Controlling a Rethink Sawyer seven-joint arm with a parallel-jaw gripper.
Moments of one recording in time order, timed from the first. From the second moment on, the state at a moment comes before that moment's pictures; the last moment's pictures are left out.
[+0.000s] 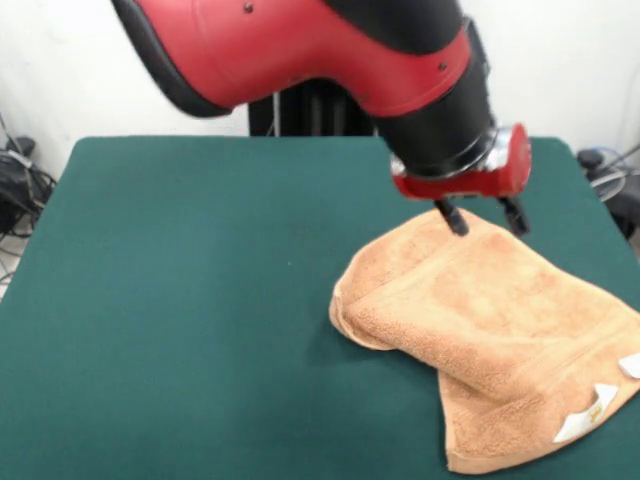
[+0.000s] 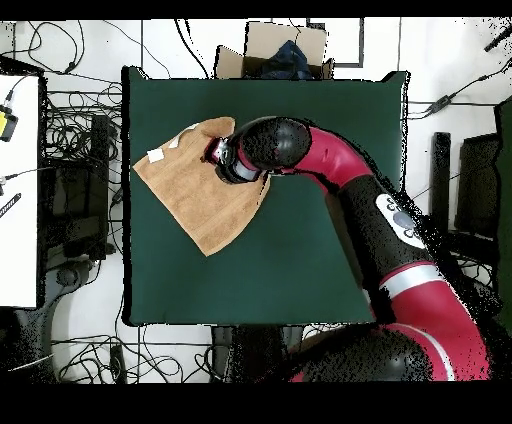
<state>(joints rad) -0.61 -0.48 0.65 1.51 -0.09 0.91 2.03</state>
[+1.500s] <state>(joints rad) -0.27 -0.52 0.23 1.47 -0.18 0.60 2.08</state>
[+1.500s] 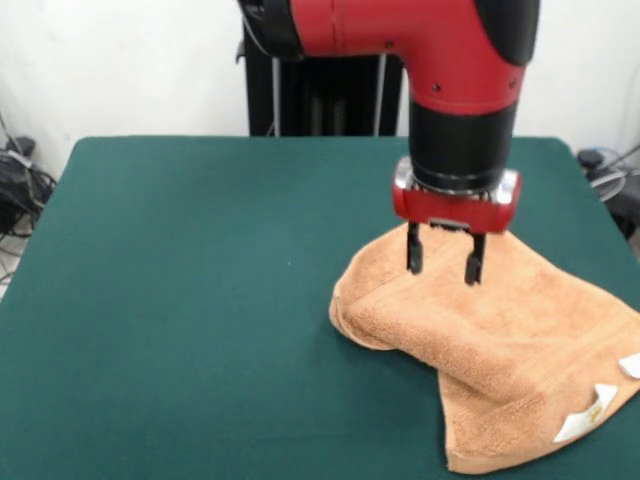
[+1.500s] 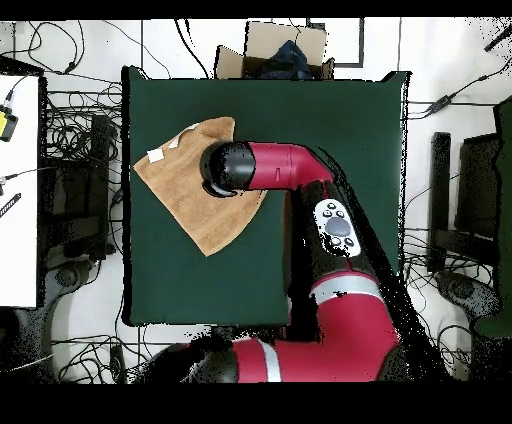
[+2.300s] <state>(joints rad) -0.24 -0.36 0.19 1.48 -0.07 0.32 2.10</state>
